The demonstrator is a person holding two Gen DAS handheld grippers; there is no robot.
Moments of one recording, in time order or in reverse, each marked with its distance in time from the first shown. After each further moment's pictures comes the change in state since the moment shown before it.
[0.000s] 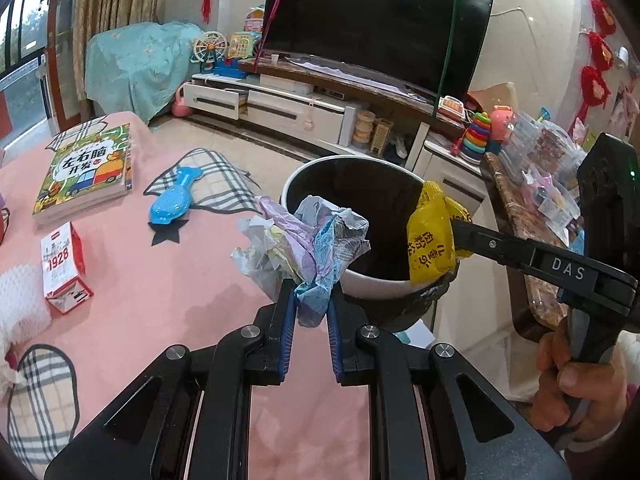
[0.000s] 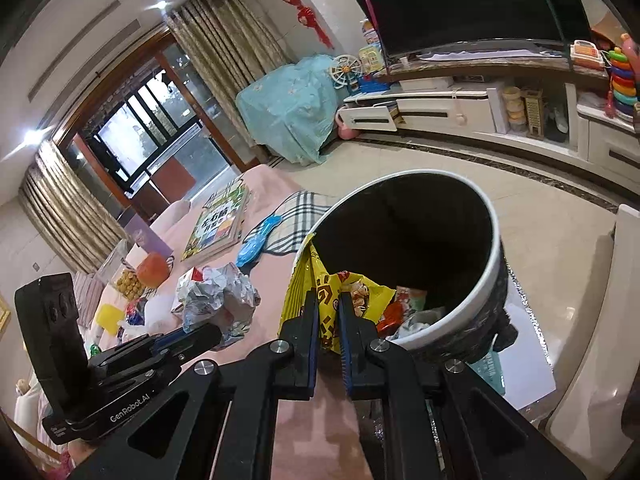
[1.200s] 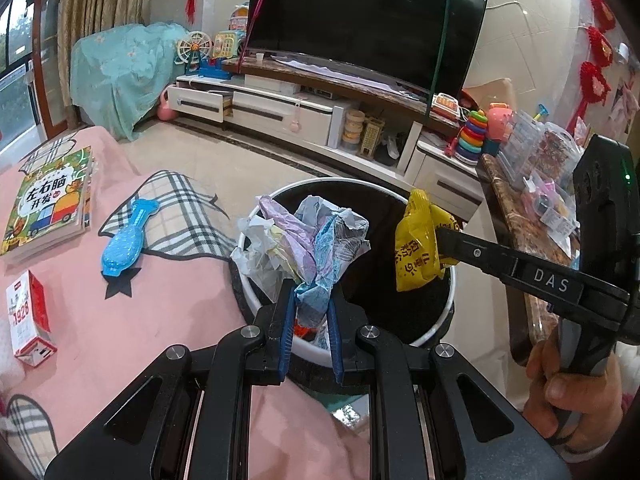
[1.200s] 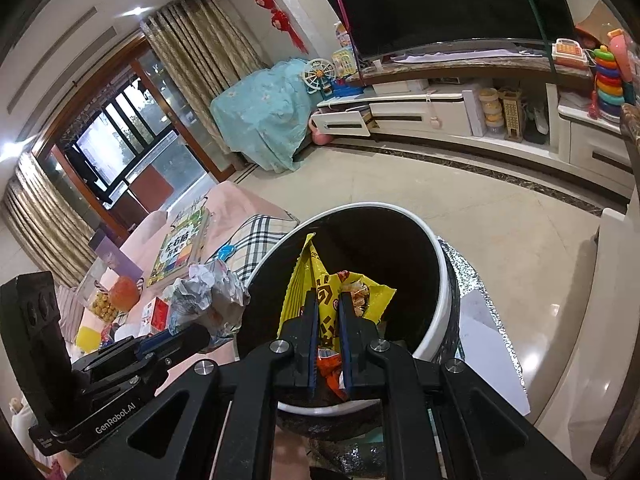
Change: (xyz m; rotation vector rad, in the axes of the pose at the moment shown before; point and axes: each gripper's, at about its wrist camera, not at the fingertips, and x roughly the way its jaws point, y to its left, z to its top) left arm 0.044 -0.026 0.043 0.022 0.016 -0.024; right arm 0.012 -0.037 0.034 0.030 -0.003 -0.072
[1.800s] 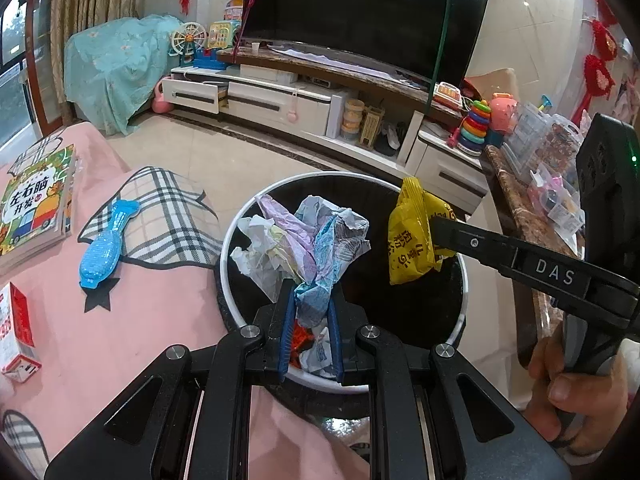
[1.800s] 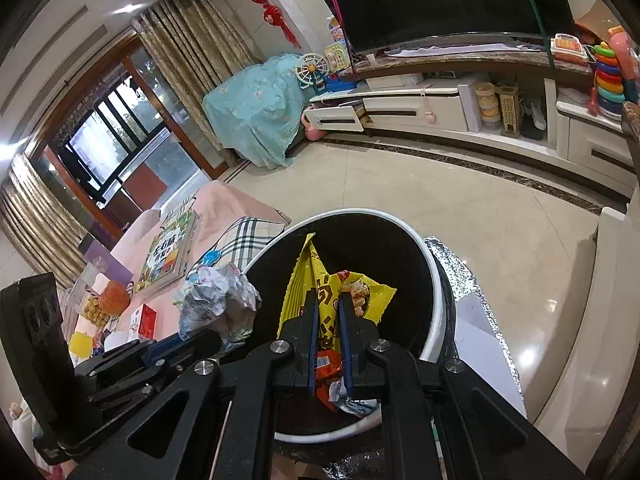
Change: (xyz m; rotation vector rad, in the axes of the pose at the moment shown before) left arm 0.028 -0.005 0.009 0.005 0.038 0.000; right arm 0.016 -0.008 0.013 0.011 0.021 -0.017
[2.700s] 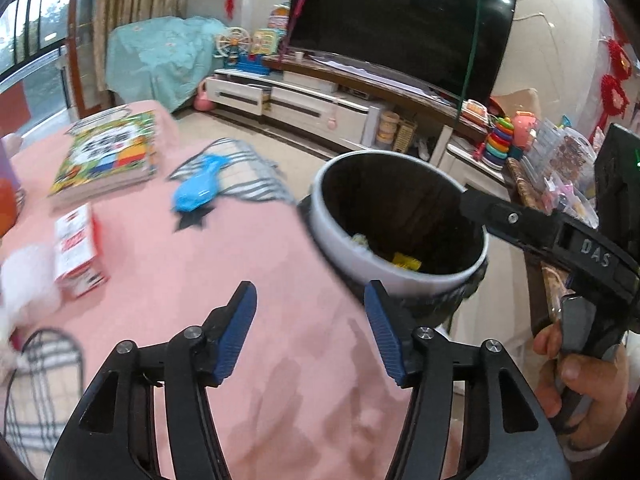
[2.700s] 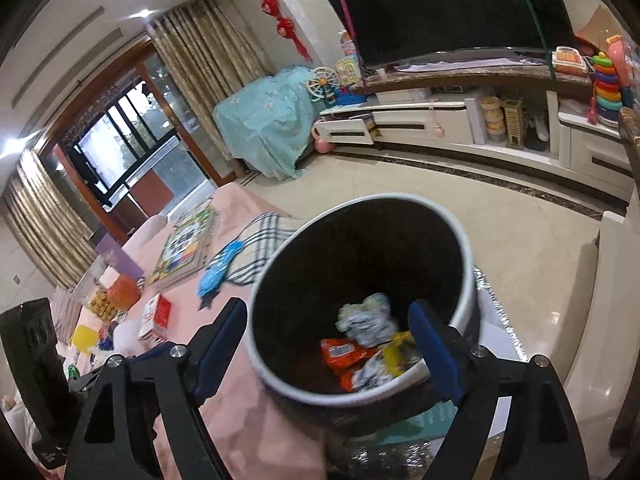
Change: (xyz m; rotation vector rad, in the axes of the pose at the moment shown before) left arm -0.073 0.049 -0.073 -0.085 -0.059 0.102; right arm -0.018 0.033 -0.036 -0.032 -0.072 0.015
